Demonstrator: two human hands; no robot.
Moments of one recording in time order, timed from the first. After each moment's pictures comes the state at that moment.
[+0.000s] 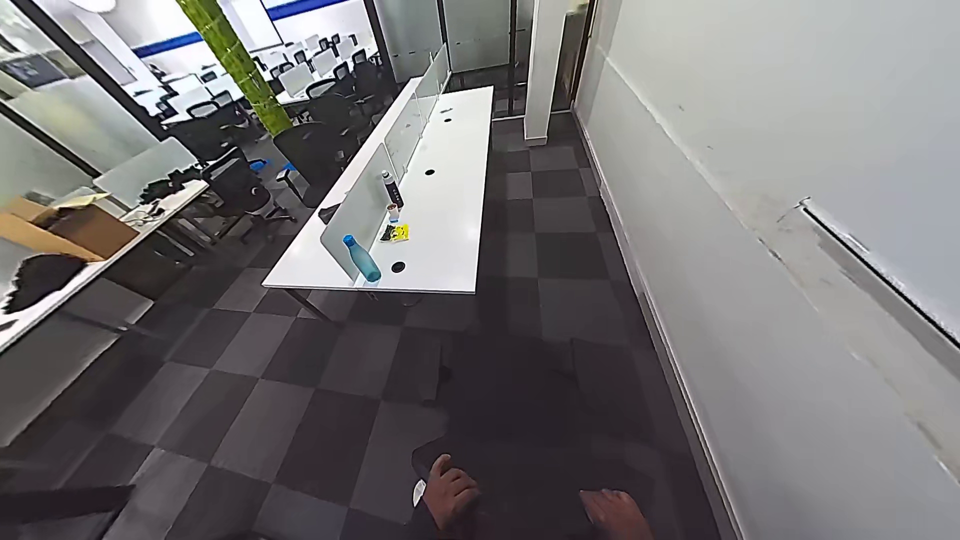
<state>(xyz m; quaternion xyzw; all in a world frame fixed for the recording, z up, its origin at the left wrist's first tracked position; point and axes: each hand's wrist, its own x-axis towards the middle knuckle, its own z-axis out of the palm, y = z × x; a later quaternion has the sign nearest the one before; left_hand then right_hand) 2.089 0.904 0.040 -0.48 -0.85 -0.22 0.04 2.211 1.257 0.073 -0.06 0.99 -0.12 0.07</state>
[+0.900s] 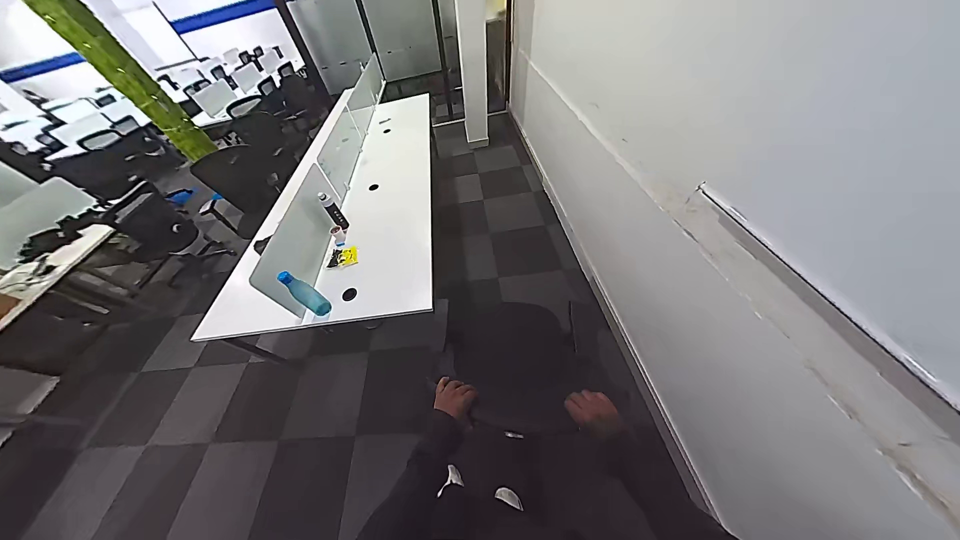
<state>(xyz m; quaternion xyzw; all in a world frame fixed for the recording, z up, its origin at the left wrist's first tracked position) 1.900 1.089 0.074 -0.40 -0.90 -0.05 -0.17 2.077 1.402 0.035 -0.08 0.98 -0.02 -0.20</state>
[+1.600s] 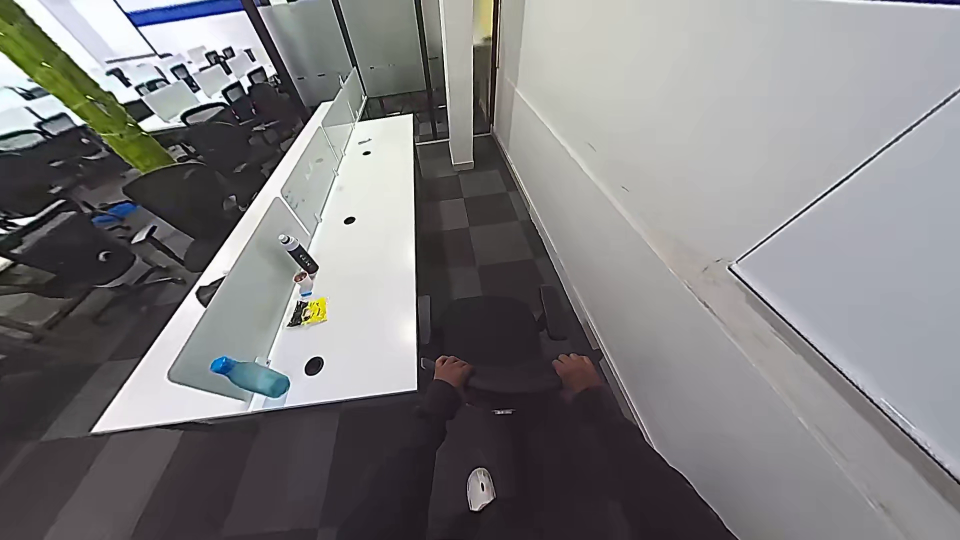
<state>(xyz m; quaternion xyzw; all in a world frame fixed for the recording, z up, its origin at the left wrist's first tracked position) 1.572 1.255 0.083 -0.41 -0.89 -0.03 -0.21 1.738 1.546 0.082 0.11 0.99 -0.02 0.10</state>
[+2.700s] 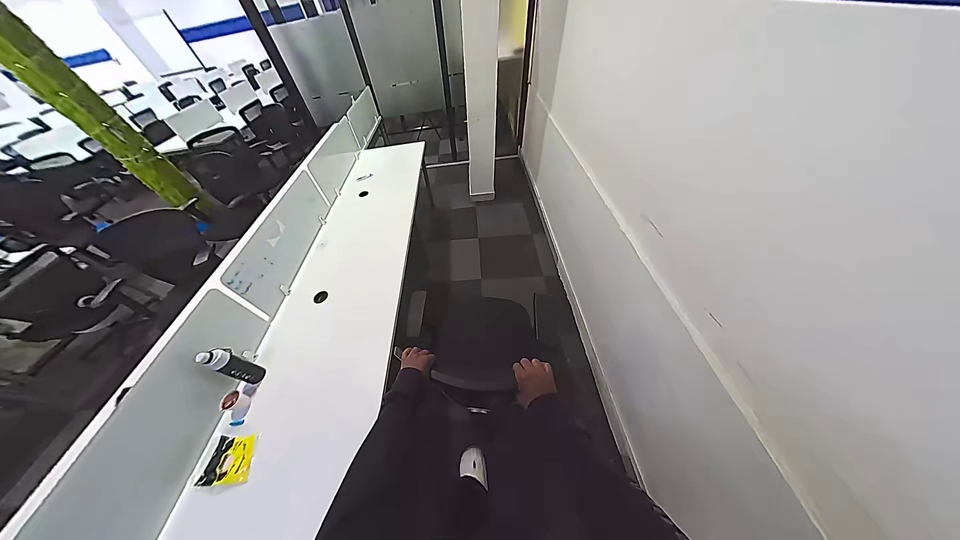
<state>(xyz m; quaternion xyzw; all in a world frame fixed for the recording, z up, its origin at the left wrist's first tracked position) 1.014 1.552 0.085 -0.26 -0.94 0.07 -0.23 1.181 1.820 0.078 0.09 0.99 -0.05 0.09</state>
